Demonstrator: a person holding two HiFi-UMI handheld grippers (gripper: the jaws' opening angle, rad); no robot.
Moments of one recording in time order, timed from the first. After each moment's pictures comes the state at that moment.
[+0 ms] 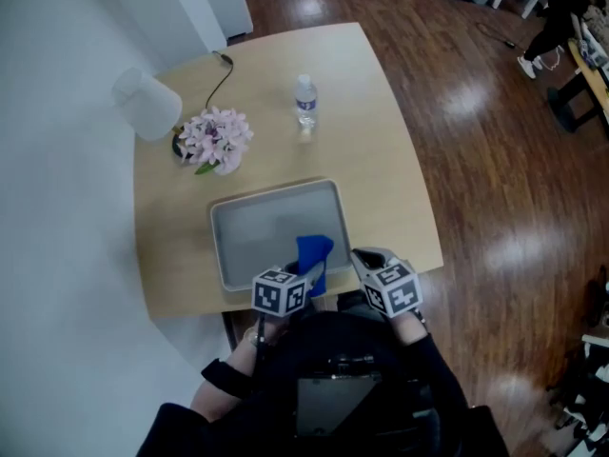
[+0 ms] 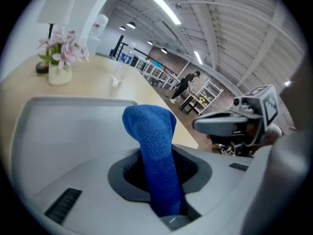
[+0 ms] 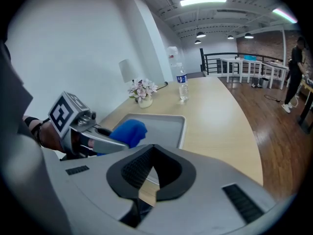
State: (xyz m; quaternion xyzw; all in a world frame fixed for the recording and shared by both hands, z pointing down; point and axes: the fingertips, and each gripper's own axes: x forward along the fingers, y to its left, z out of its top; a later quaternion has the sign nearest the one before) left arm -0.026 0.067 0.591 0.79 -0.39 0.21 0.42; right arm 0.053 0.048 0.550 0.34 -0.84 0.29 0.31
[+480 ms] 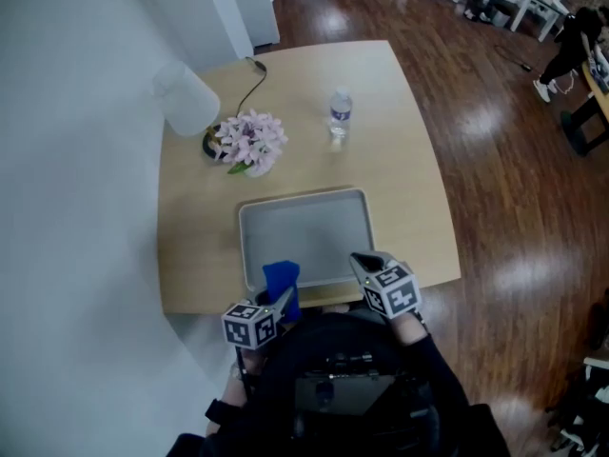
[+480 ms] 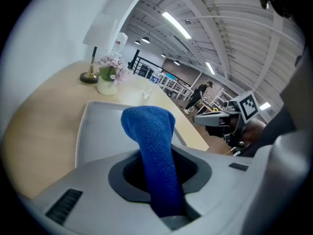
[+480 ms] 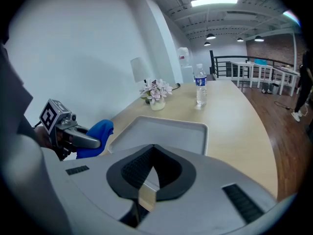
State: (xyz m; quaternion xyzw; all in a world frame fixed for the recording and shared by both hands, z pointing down) left arm -0.160 0.133 0.565 0.75 -0.48 0.17 0.41; right arm -0.017 0.050 0.542 0.30 -0.86 0.27 0.31
